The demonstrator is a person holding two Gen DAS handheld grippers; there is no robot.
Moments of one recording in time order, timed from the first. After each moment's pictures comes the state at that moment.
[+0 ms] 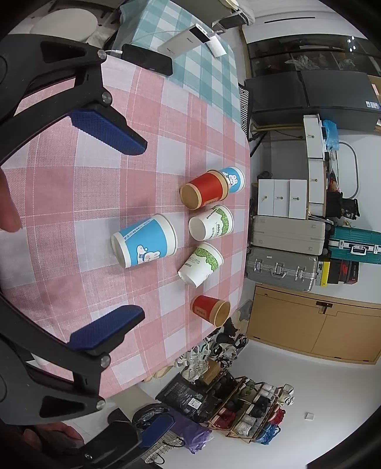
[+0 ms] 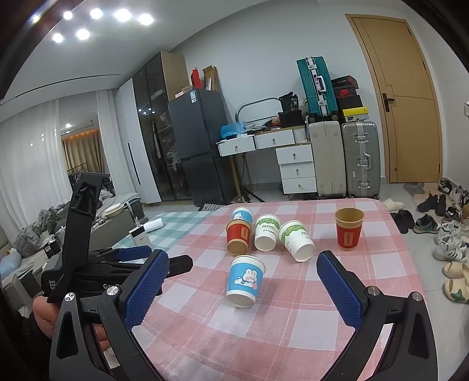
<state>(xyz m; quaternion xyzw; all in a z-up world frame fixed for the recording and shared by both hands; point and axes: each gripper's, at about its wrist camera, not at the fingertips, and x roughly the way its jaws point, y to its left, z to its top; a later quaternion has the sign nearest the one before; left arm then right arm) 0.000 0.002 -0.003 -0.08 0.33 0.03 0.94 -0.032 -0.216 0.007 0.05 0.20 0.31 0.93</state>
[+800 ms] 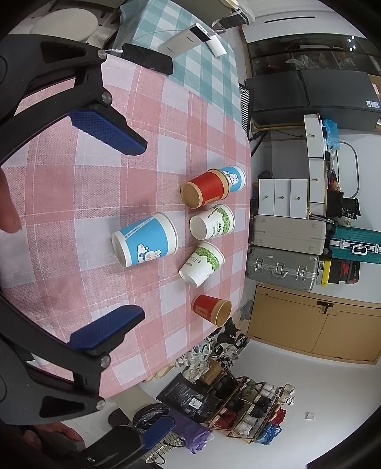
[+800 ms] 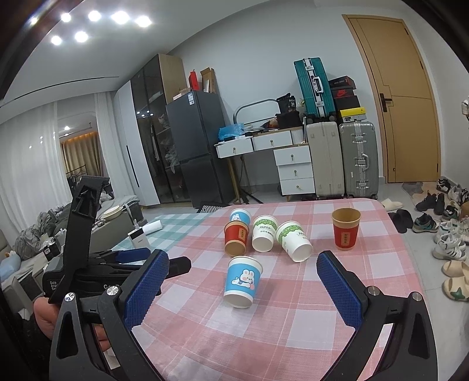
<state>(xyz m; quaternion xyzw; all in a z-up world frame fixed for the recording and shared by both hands) 0.000 0.002 -0.004 -0.07 0.33 0.03 0.94 -0.033 -0.219 0.010 0.06 0.20 0.30 0.93</state>
